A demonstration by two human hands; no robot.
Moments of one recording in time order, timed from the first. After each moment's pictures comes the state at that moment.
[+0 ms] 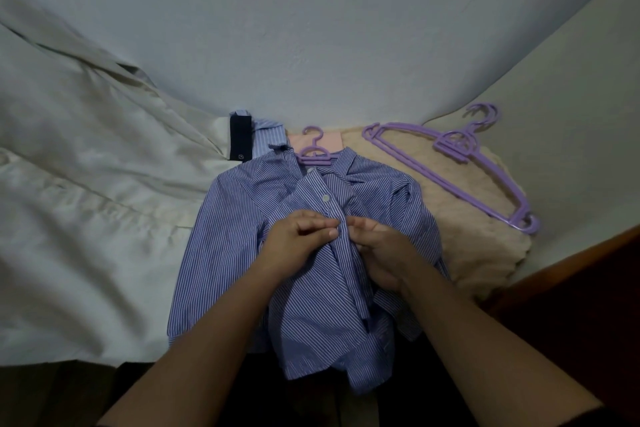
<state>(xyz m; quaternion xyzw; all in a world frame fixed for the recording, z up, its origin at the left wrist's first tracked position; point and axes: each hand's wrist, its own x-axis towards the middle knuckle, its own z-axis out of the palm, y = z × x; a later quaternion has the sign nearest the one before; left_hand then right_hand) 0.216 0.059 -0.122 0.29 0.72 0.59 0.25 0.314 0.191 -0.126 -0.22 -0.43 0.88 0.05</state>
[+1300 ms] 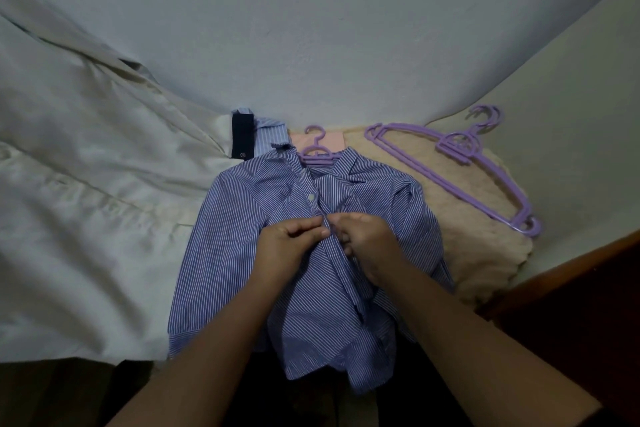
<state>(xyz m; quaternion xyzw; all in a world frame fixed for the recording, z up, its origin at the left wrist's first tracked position) 0.220 0.053 -0.137 0.18 0.69 0.67 0.20 0.298 0.169 -0.112 -0.28 -0.65 0.70 0.12</state>
